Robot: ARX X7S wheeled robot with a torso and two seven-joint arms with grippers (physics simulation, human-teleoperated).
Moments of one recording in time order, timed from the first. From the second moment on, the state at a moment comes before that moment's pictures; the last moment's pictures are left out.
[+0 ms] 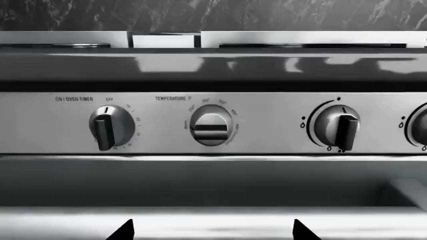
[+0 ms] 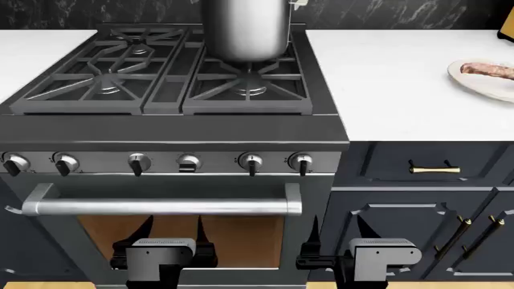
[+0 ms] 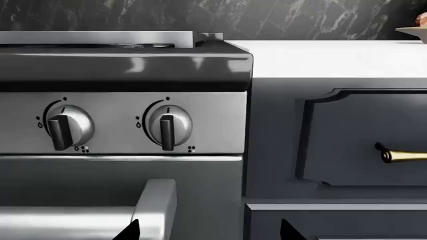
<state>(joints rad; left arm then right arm) 0.00 0.00 0.00 0.00 0.00 0.00 0.00 0.00 0.00 0.00 0.00 0.00 0.00 0.00</state>
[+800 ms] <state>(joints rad) -0.02 -0.07 0.10 -0.03 -0.05 -0.06 -0.06 0.00 0.07 -0.07 0.01 0.07 -0.04 0.09</state>
